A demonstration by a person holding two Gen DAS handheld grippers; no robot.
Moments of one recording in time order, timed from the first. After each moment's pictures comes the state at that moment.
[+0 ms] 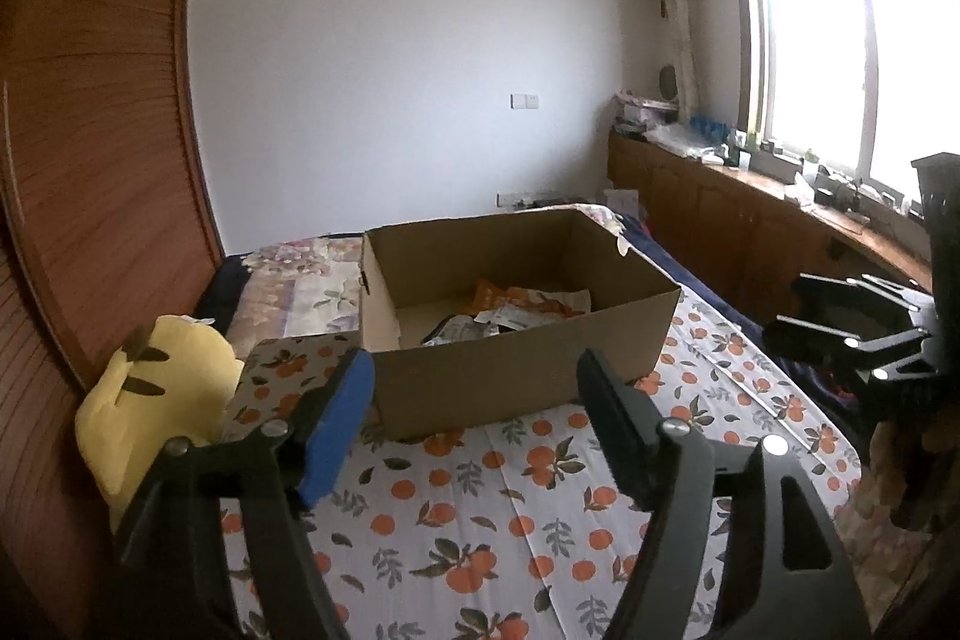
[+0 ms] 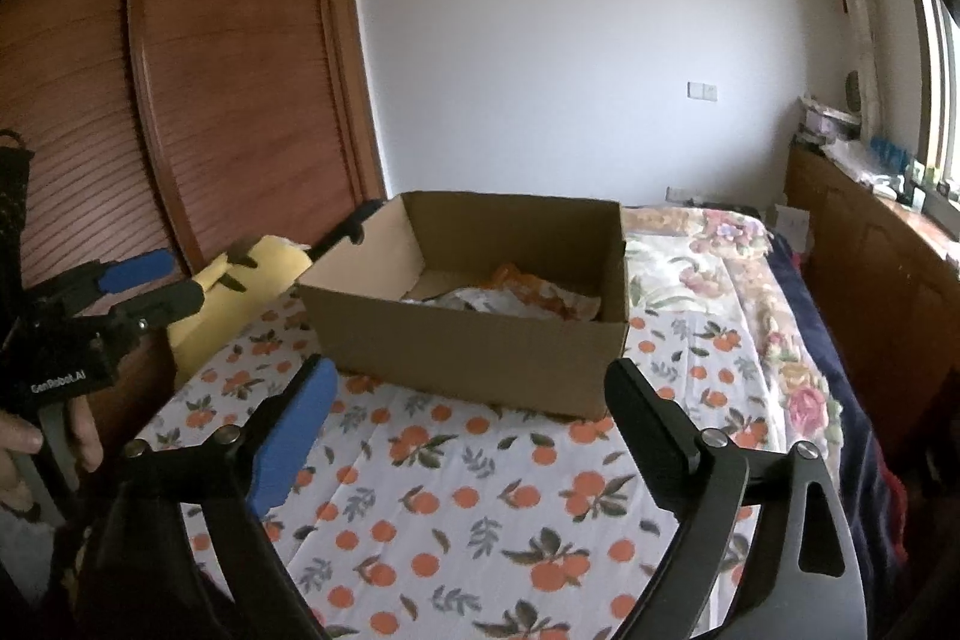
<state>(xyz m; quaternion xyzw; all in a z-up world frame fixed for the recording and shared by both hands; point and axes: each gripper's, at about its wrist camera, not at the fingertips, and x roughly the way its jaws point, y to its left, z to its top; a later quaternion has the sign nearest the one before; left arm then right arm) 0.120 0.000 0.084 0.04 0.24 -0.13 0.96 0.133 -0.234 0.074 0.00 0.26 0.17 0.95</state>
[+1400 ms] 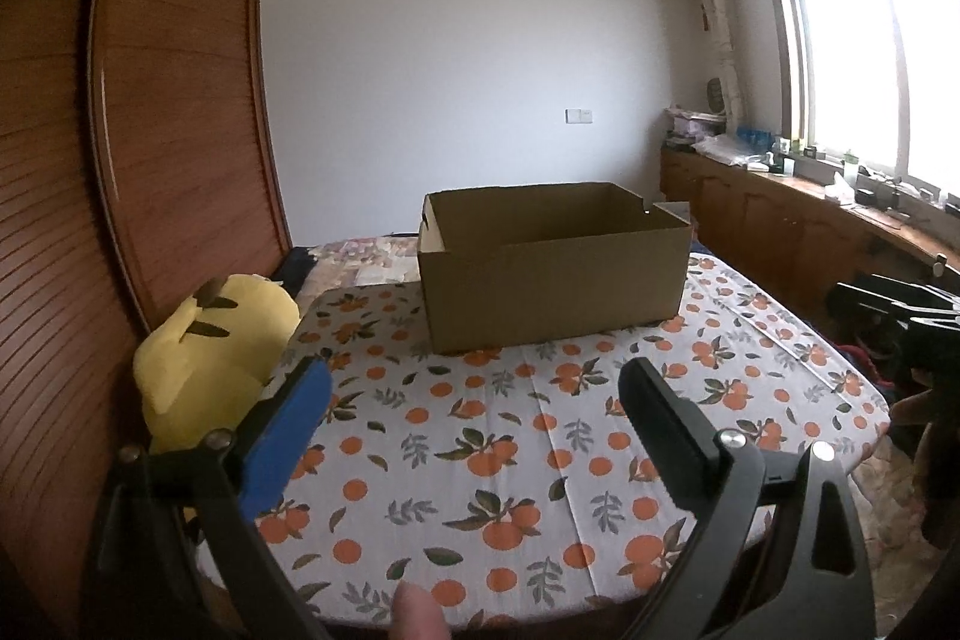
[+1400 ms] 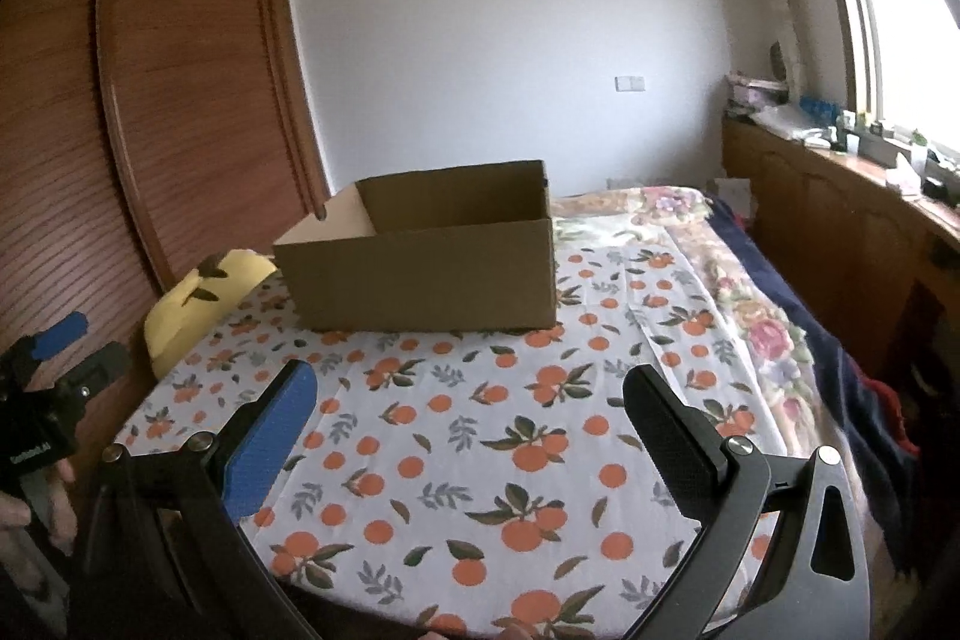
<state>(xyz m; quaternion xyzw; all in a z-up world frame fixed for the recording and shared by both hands) 0.016 0.002 0.024 0.04 0.20 -0.05 0.98 0.040 -0.264 0.030 0.04 0.24 0.09 0.97</state>
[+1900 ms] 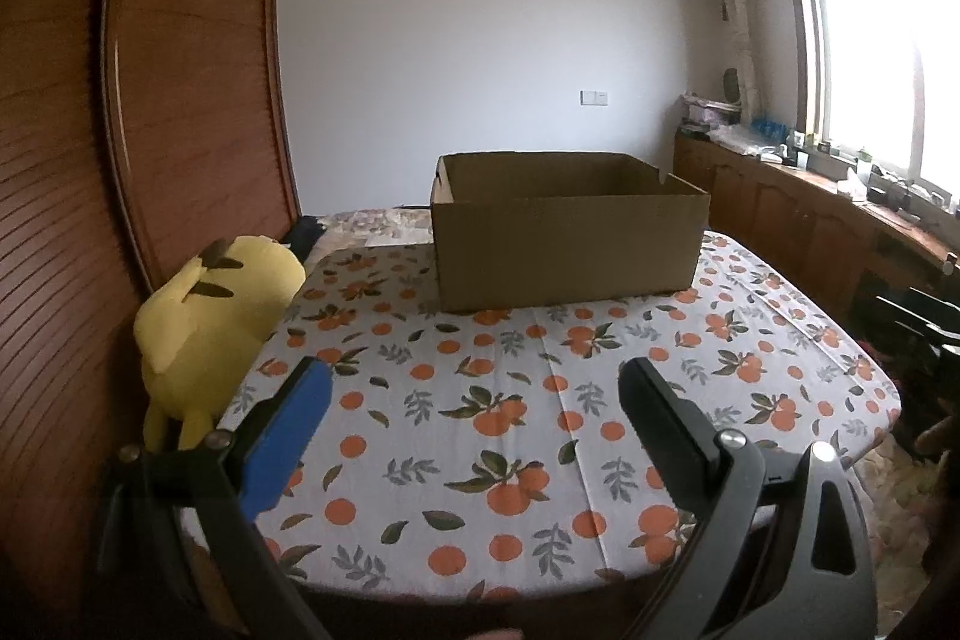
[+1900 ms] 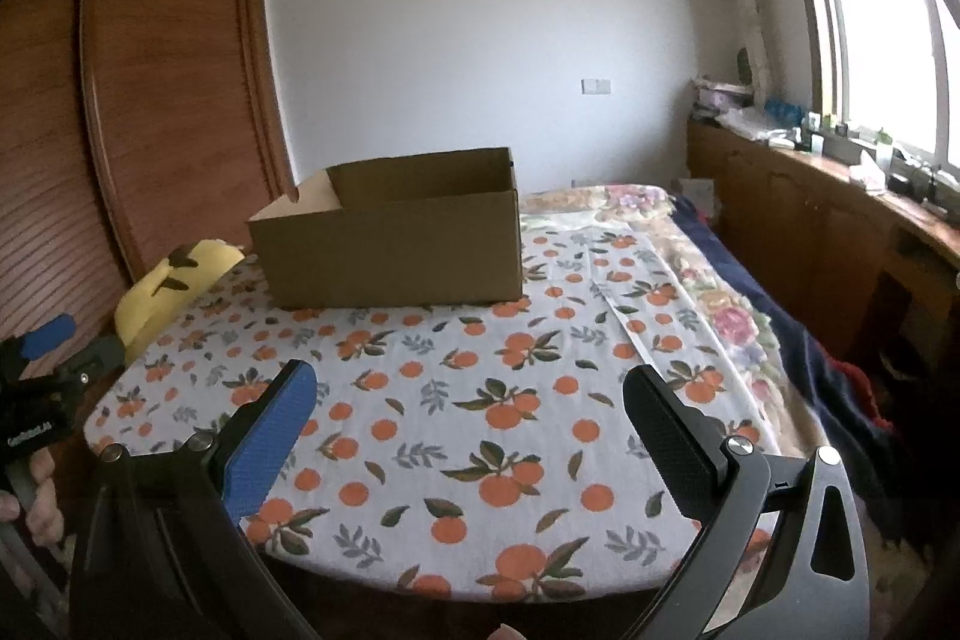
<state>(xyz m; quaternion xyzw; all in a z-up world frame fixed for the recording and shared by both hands) 0.014 0.009 -0.005 0.02 0.23 -0.03 0.97 0.012 -0.259 0.011 0.03 0.23 0.05 0.97</state>
